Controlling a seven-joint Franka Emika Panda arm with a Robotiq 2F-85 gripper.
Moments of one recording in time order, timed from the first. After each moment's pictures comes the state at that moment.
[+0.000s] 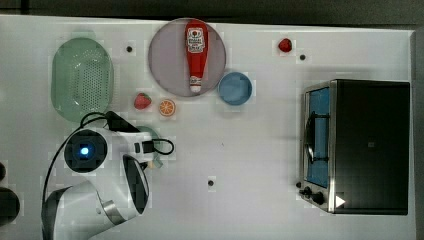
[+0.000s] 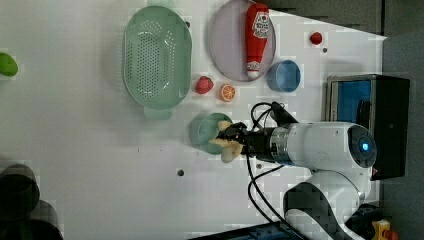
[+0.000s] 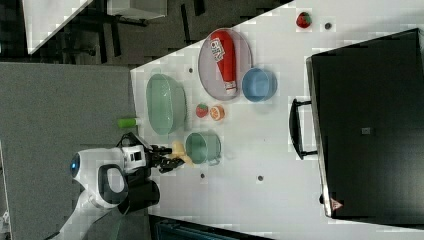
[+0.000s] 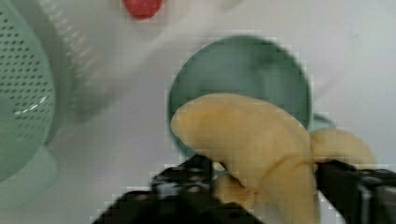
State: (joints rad) arm 0.06 0.12 0.40 -2.36 0.05 0.87 0.26
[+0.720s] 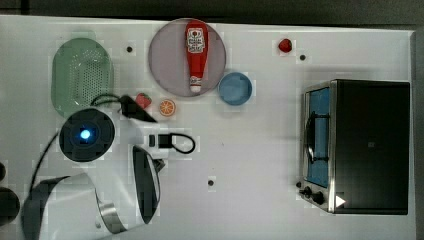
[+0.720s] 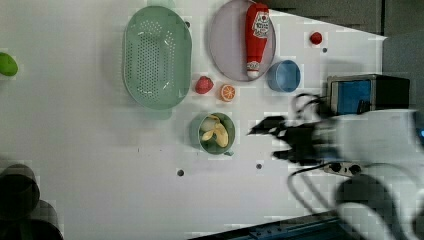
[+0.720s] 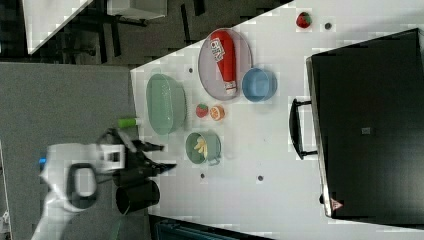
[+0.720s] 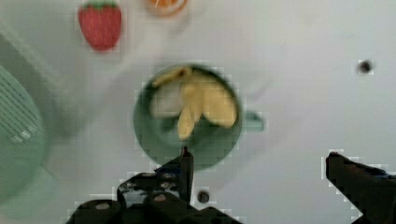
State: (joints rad) arm 0.05 -0.07 0.29 -2.22 0.08 0.51 0.27
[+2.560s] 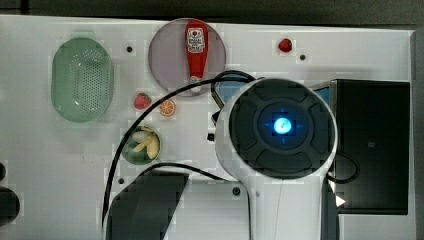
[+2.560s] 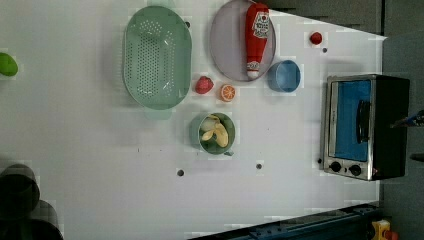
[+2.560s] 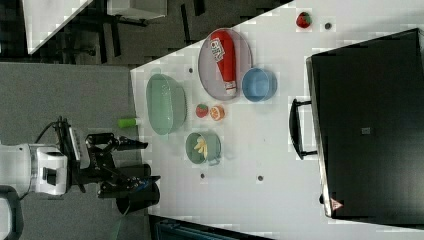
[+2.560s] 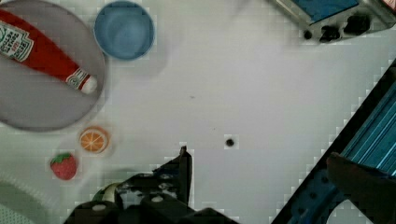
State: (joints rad) arm 0.01 -0.21 -0.06 -1.90 -0.04 0.01 0.14
